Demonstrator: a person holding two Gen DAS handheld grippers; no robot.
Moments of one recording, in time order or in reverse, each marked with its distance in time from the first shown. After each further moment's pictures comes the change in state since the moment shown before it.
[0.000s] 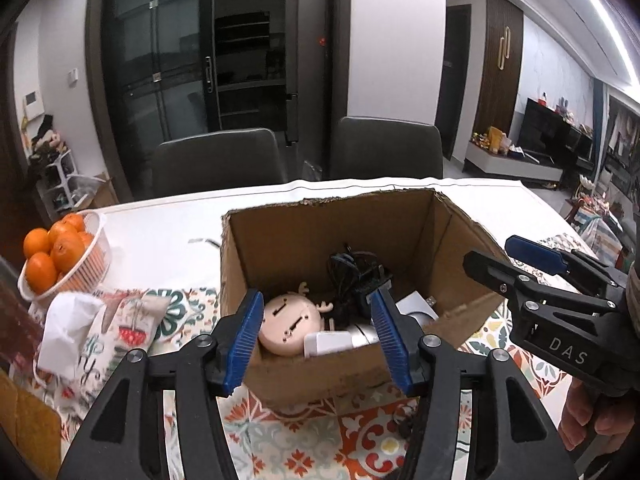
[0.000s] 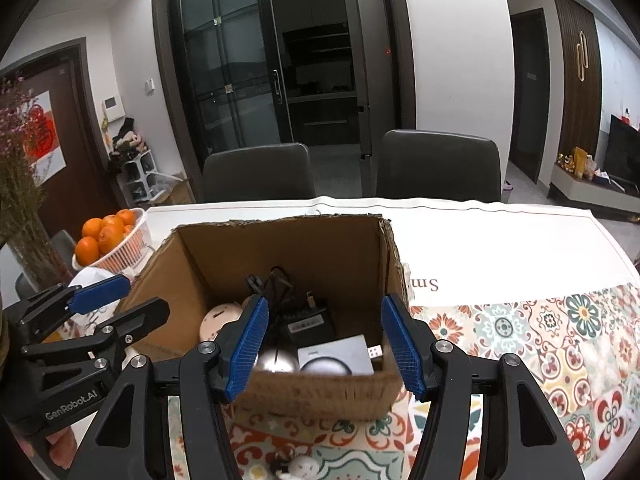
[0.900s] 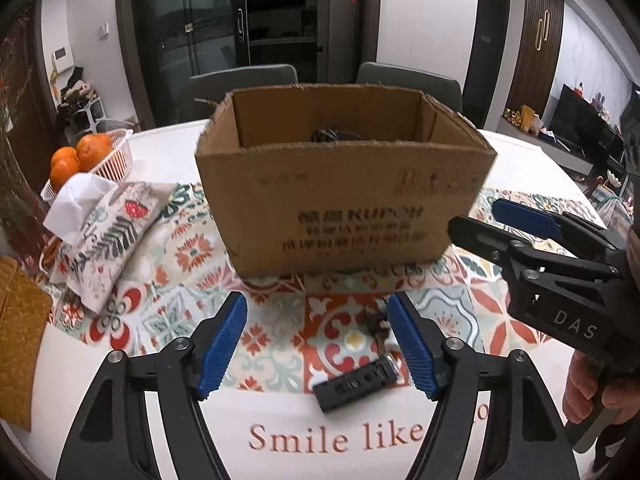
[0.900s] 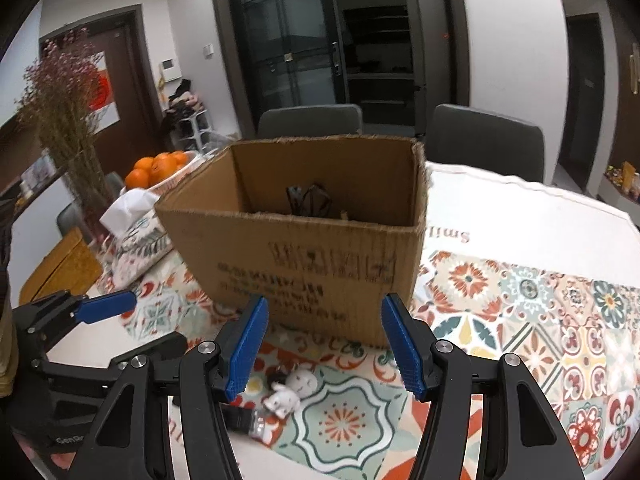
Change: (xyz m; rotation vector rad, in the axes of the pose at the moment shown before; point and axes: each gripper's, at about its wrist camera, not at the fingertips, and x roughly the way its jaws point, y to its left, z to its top) left arm -0.022 -0.050 -0.093 -0.091 0.157 0.099; right arm -0.013 -0.021 -0.064 -0.138 0.095 0.205
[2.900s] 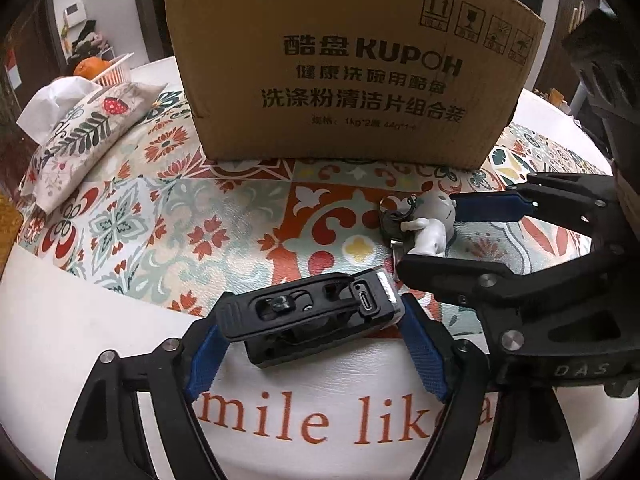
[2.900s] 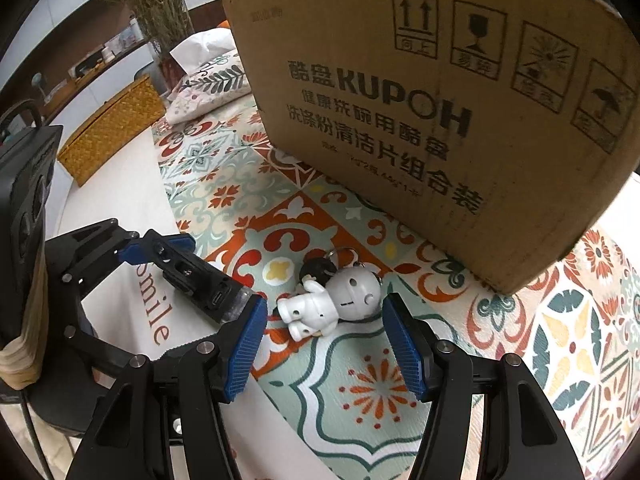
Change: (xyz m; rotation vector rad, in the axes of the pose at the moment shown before) left arm 0.076 -0.016 -0.061 -0.069 0.148 0.053; right arm 0.086 0.017 -0.056 -0.326 0.350 0.308
